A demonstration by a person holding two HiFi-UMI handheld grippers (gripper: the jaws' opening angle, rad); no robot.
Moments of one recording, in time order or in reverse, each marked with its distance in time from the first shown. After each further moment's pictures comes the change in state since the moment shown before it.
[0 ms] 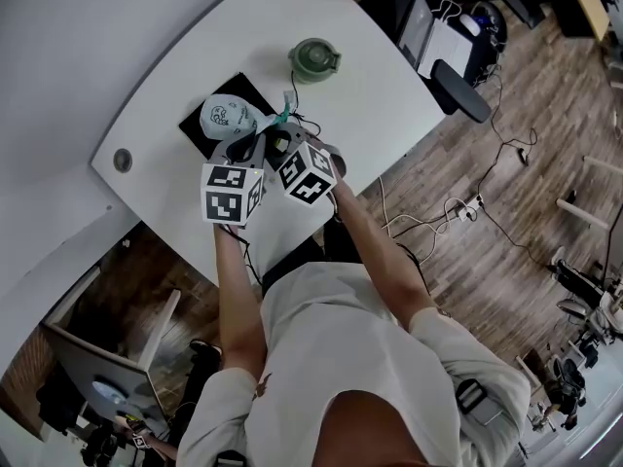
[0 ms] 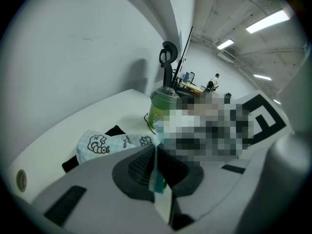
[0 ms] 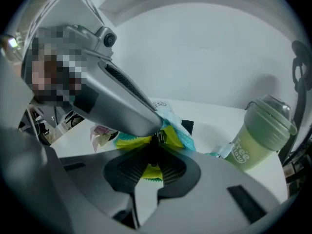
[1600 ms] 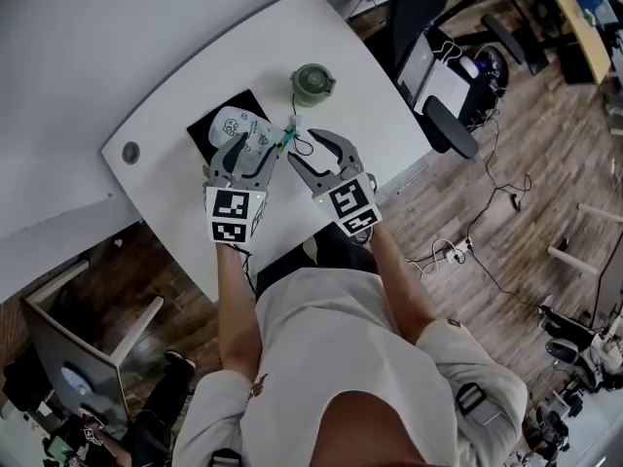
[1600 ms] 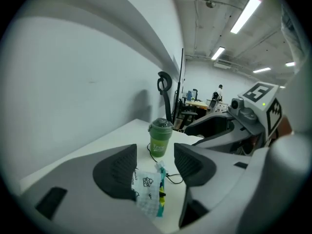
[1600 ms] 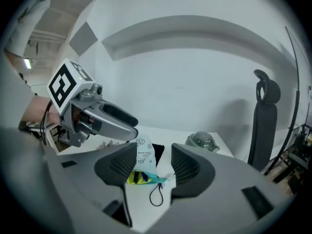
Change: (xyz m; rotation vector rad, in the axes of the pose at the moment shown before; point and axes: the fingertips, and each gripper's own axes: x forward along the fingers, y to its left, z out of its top) left arm -0.047 -0.028 0.057 0.107 -0.316 0.159; right arm -0.137 -0.045 0.036 0.015 -0.308 -0.142
